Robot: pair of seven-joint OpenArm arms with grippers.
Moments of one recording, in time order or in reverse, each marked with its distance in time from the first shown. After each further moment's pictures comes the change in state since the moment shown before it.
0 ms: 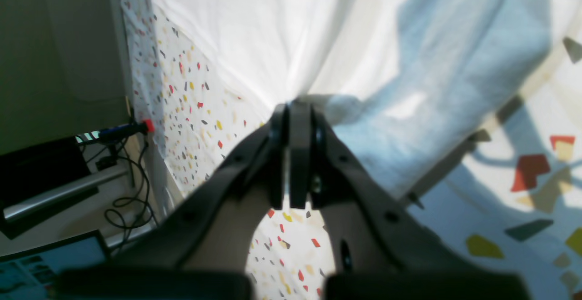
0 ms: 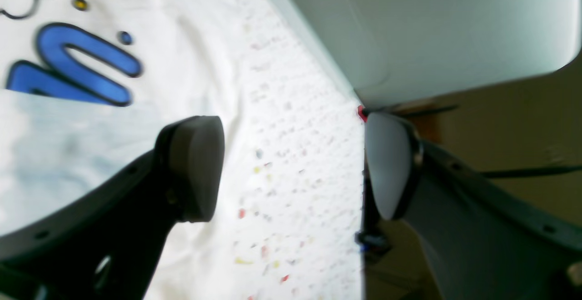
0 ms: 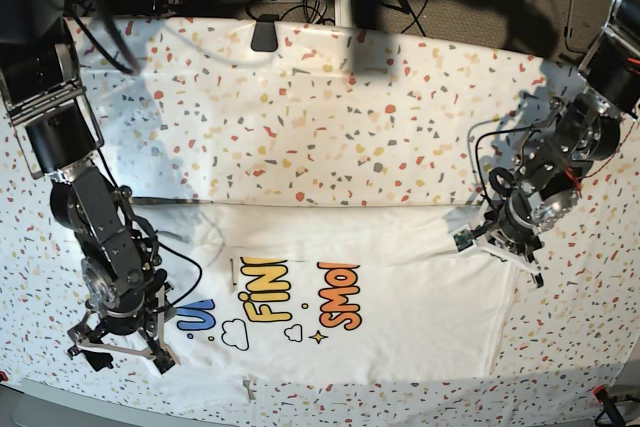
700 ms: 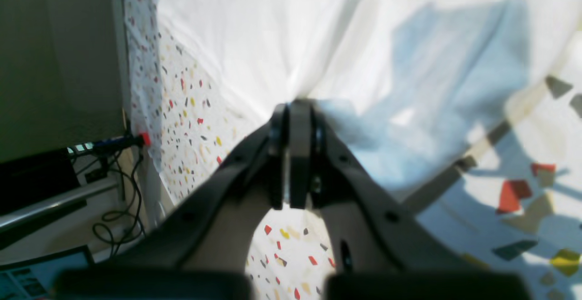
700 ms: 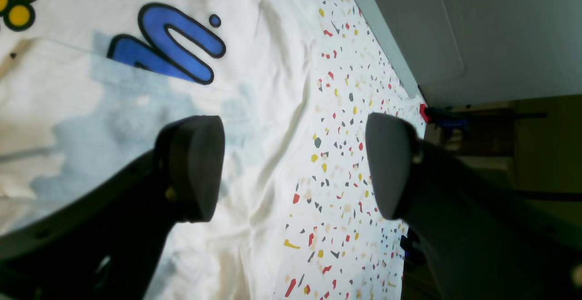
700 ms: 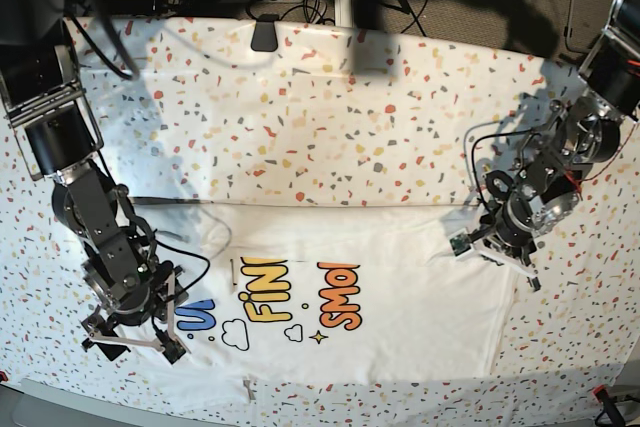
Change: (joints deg) left arm -0.5 0.0 0.0 0.0 -1.3 0.7 -3.4; right arm 0.2 0.0 0.0 0.0 6.6 9.1 -2.1
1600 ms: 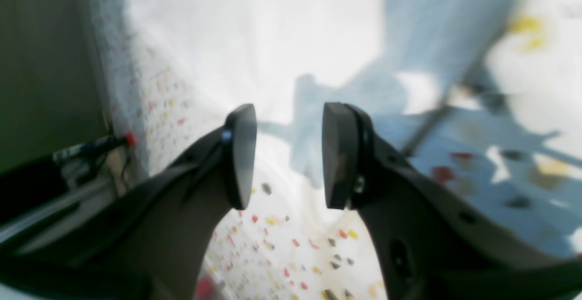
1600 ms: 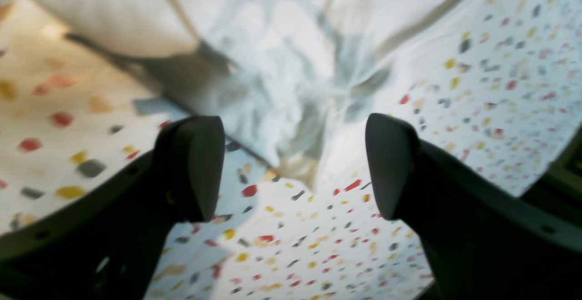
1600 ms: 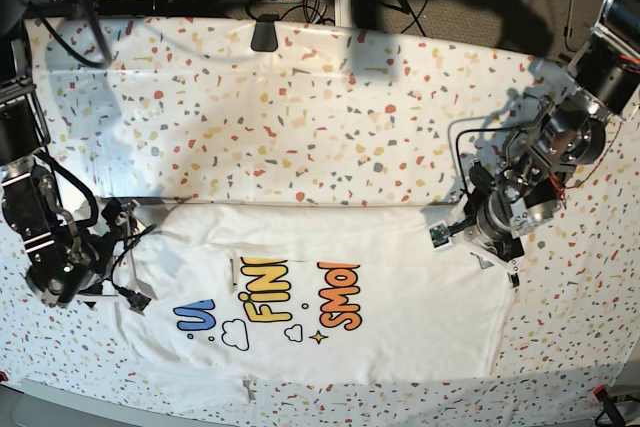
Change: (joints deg) left arm 0.3 2.2 0.0 5.8 -2.6 -9.8 12.0; right arm 0.1 10.6 -0.1 4.0 28.1 29.5 -22.3
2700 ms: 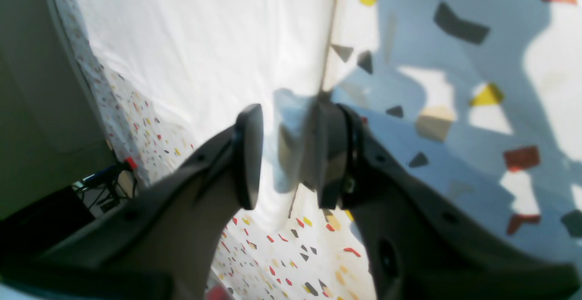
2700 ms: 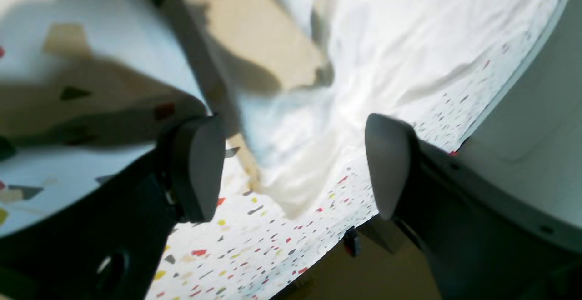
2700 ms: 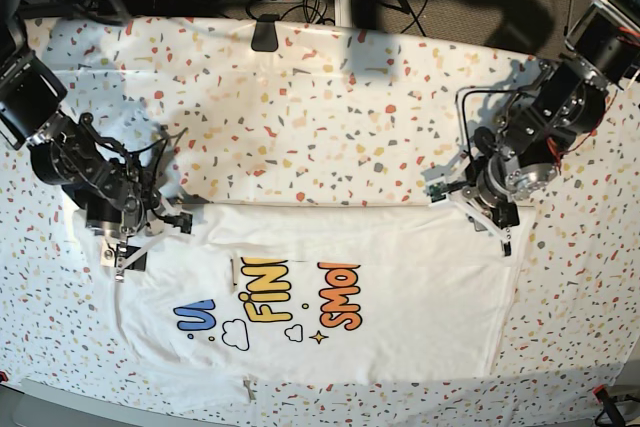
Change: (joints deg) left arm 6.4 -1.1 -0.2 1.7 10.3 -0.1 -4.8; right arm -2.8 1.5 -23.8 1.5 -29.1 -7.1 15.7
